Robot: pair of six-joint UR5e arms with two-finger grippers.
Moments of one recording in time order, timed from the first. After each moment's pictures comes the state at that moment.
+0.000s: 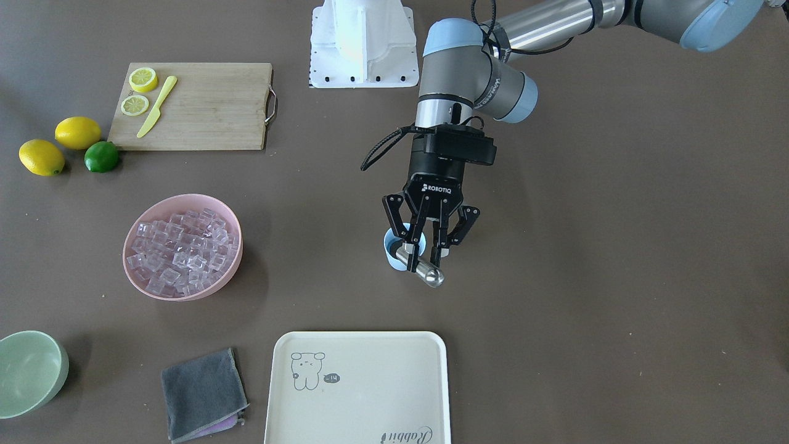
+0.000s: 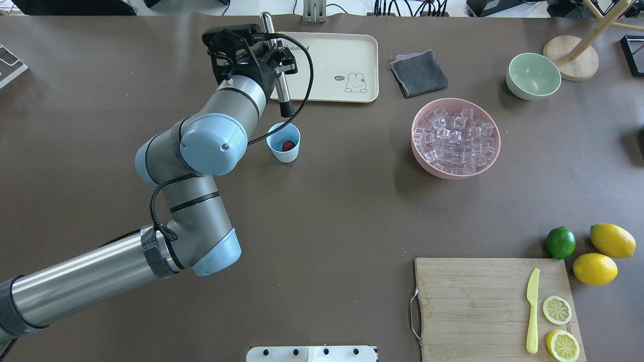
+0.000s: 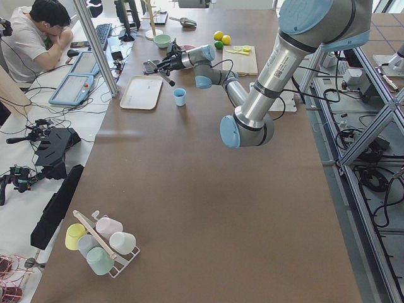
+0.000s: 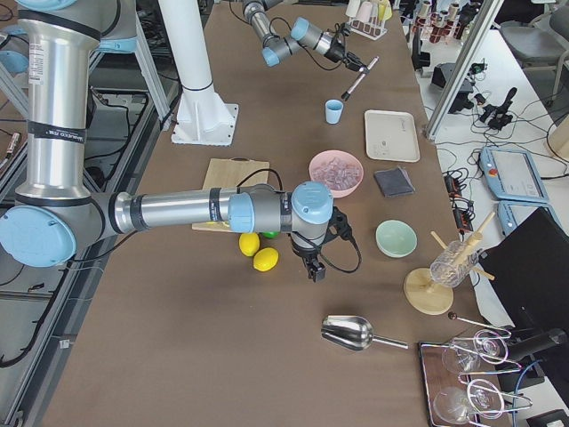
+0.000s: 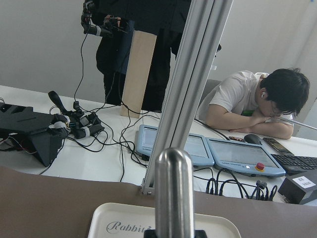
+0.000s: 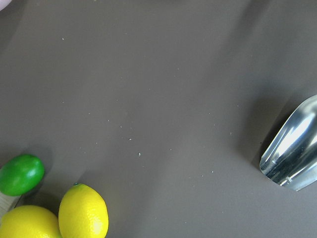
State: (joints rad) left arm -0.55 -2.28 -1.51 -2.28 -0.97 -1.14; right arm 1.51 -1.69 1.81 -1.63 2.42 -0.45
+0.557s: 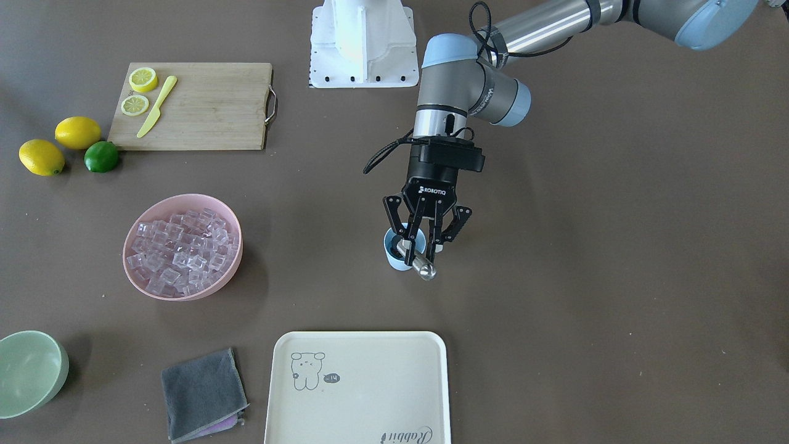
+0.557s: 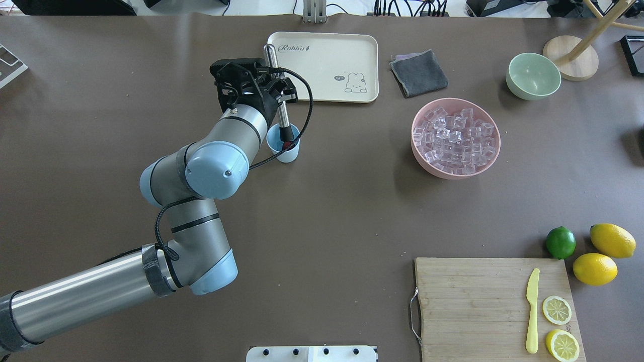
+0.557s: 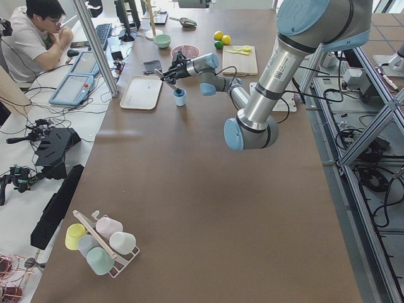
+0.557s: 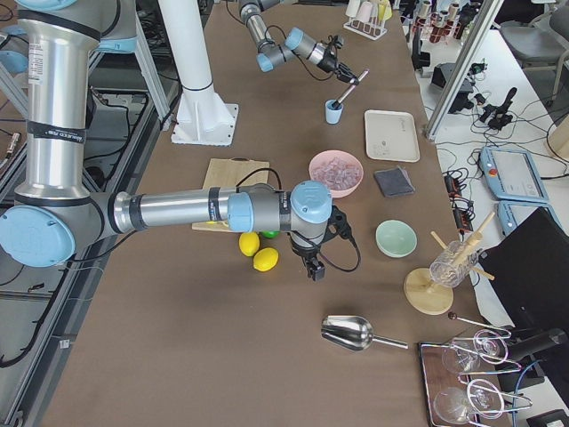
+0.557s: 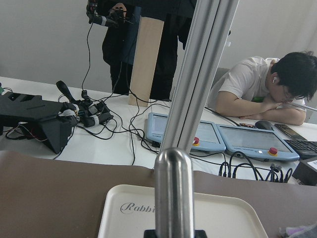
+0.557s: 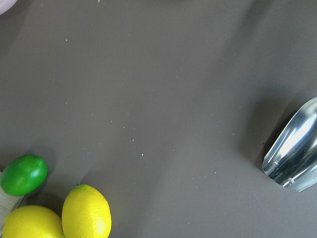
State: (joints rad) left arm -0.50 -2.25 -1.50 -2.31 -0.97 -1.14; right arm 1.51 -1.70 1.82 -1.63 2.43 -0.45
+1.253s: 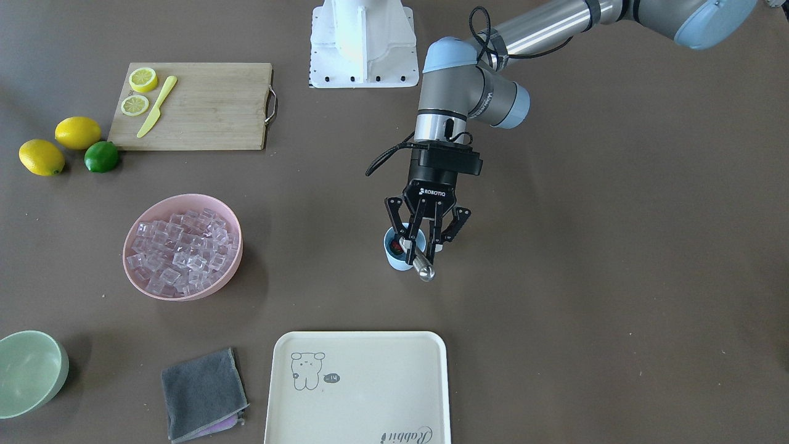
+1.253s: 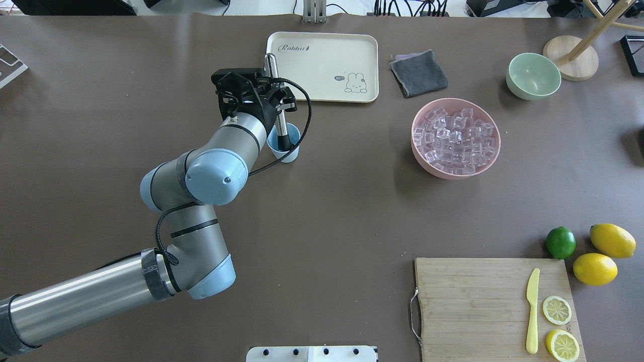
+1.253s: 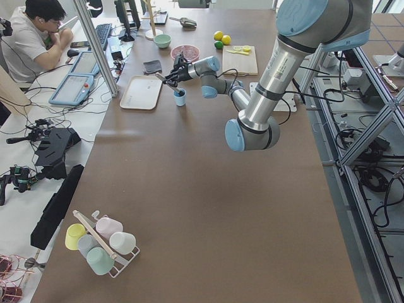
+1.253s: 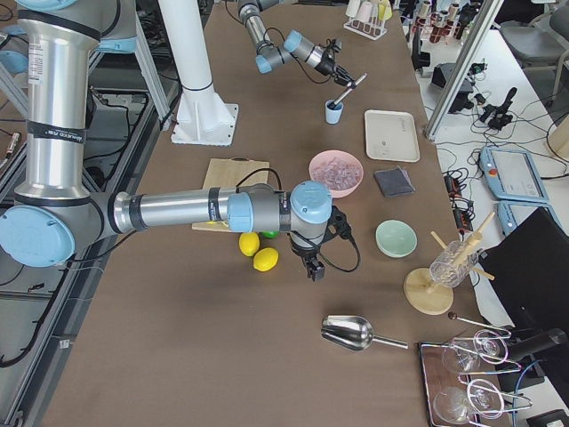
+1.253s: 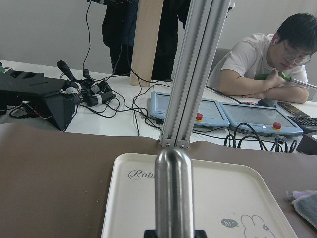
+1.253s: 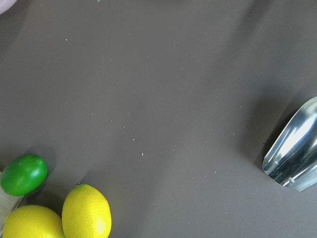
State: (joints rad) left arm -0.50 -2.24 -1.50 -2.31 -1.00 -1.14; right arm 1.51 -1.70 1.82 -1.63 2.43 -0.45
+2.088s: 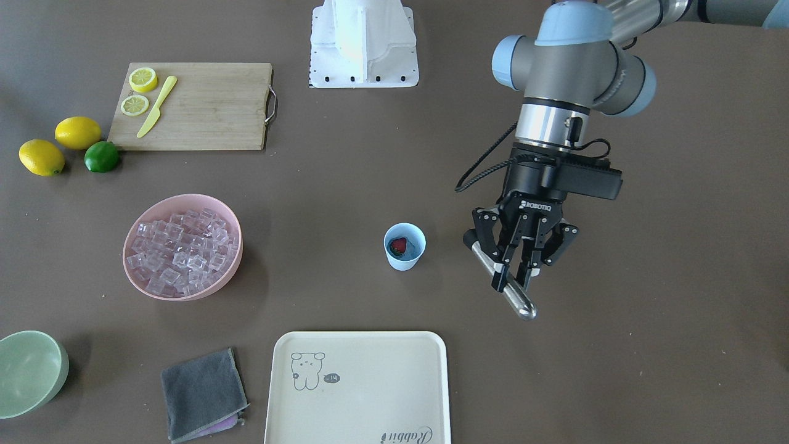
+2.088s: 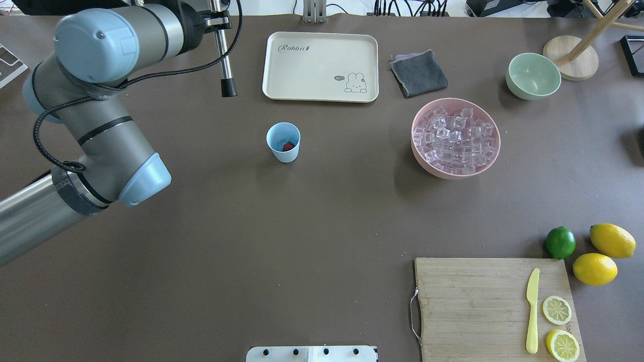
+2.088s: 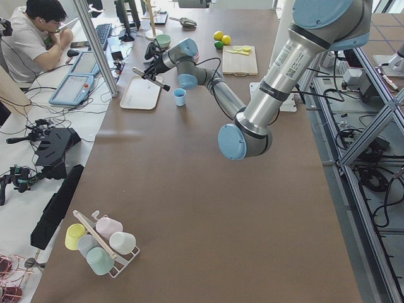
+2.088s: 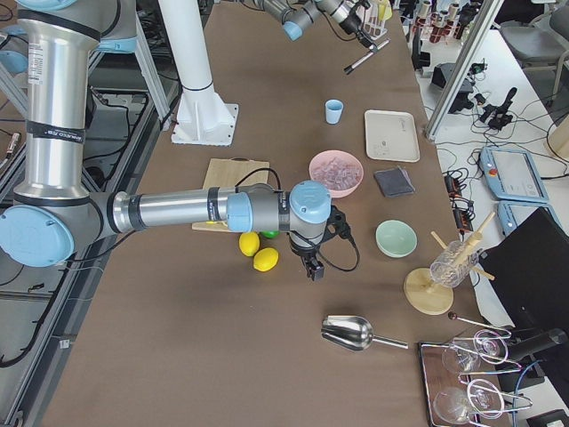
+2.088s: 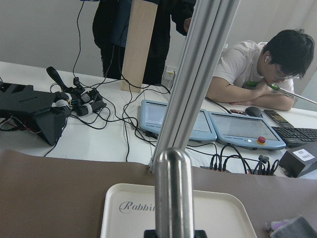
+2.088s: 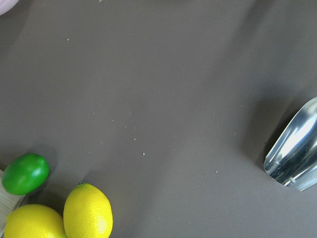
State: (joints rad) left arm -0.85 -2.15 -1.65 -2.16 -1.53 -1.09; right arm 1.51 -1.70 1.82 -1.62 2.43 -0.45
